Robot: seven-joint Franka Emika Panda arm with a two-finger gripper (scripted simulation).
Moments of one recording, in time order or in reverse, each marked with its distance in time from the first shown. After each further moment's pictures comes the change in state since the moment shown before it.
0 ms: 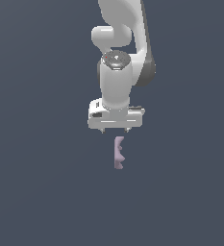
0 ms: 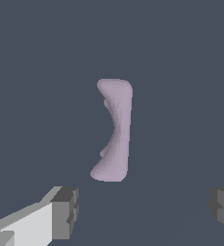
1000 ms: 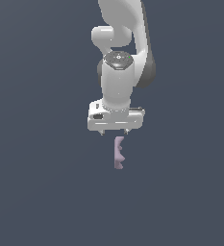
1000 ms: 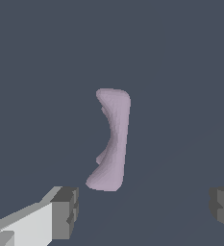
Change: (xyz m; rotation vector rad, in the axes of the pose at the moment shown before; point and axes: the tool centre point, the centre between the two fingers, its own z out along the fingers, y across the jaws) arm 0.010 0.002 -0.001 -0.027 0.019 -0.037
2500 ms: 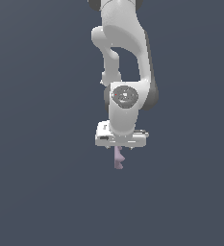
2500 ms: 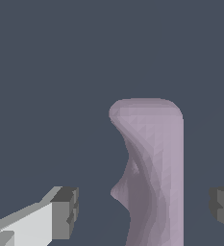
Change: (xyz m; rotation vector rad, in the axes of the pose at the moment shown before) arm 0.027 -0.022 0.074 0.019 -0.054 0.106
